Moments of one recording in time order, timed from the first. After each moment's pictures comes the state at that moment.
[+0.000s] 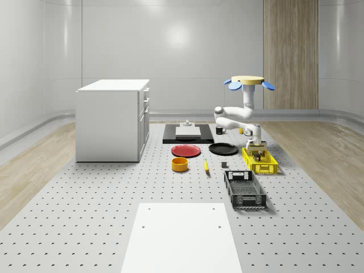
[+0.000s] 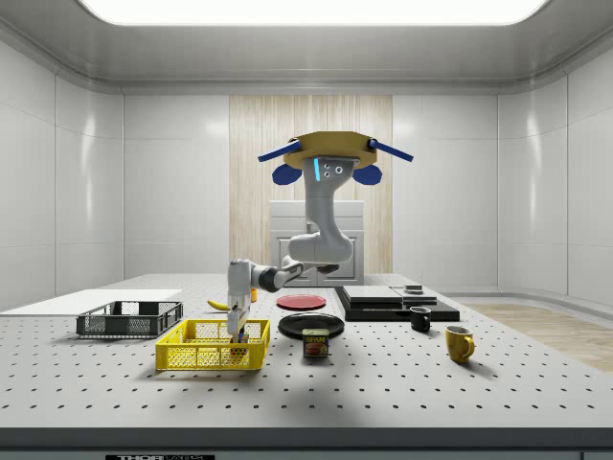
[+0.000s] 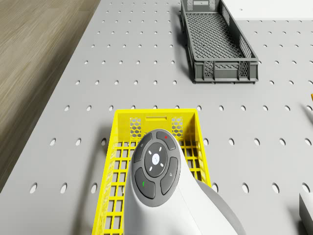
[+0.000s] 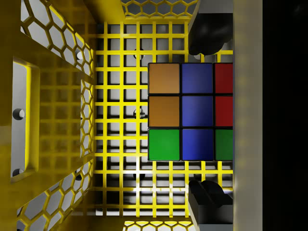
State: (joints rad) arm -1.21 -1.54 1.16 -2.81 -1.97 1.67 1.69
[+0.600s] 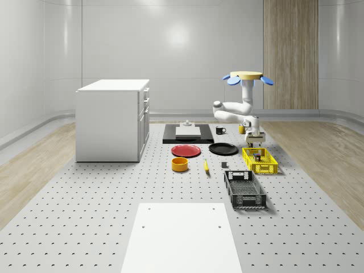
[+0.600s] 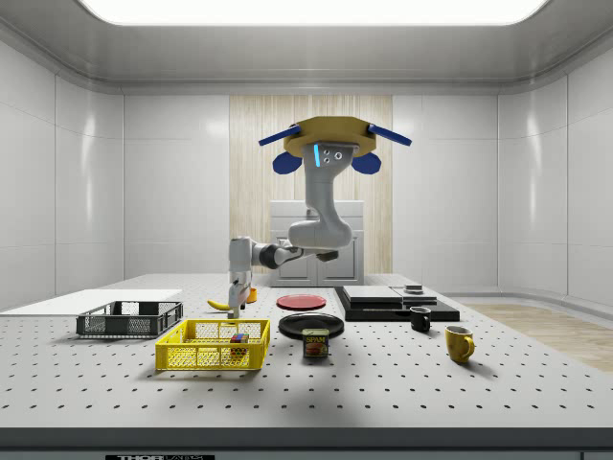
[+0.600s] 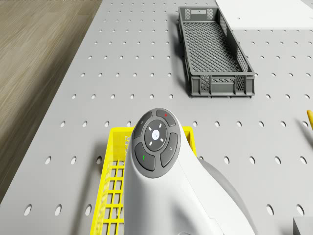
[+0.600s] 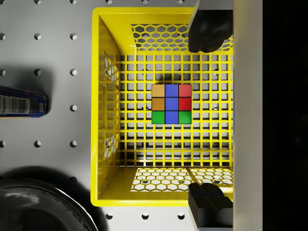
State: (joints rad) arm -1.19 -1.53 1.25 -2.84 -1.88 1.62 1.69
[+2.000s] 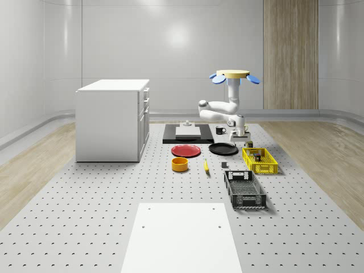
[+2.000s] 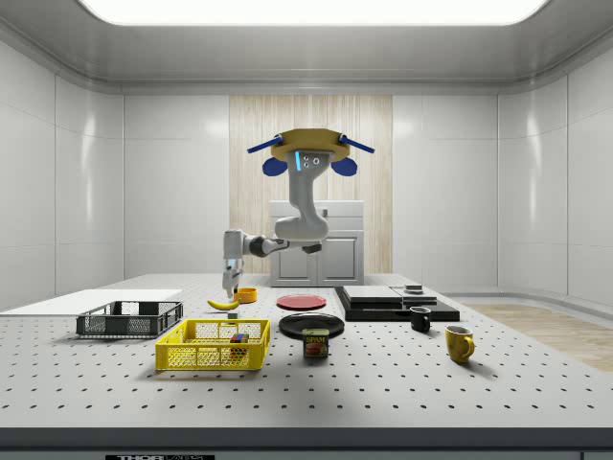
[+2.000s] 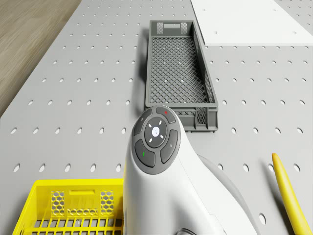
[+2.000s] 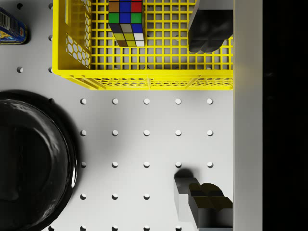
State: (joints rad) arm -1.18 -1.53 1.27 -2.85 -1.87 1.62 1.69
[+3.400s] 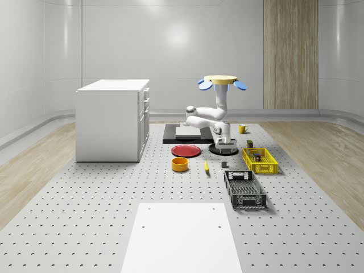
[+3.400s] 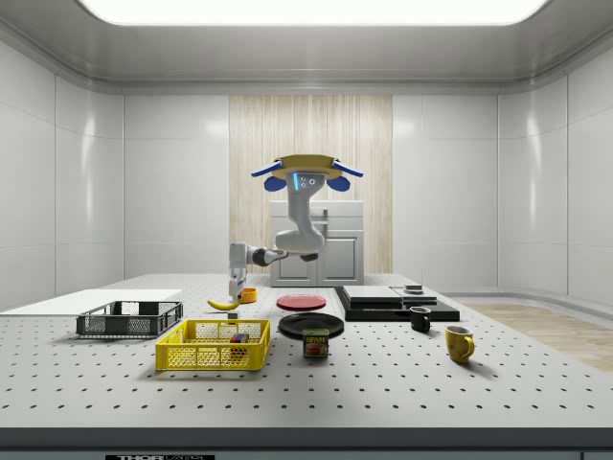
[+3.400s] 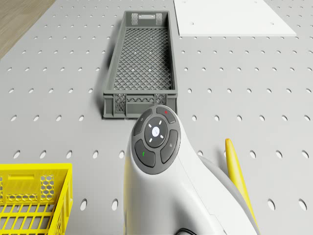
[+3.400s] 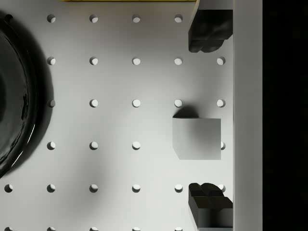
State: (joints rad) arm -1.18 -1.53 1.27 -2.85 -1.87 1.62 1.69
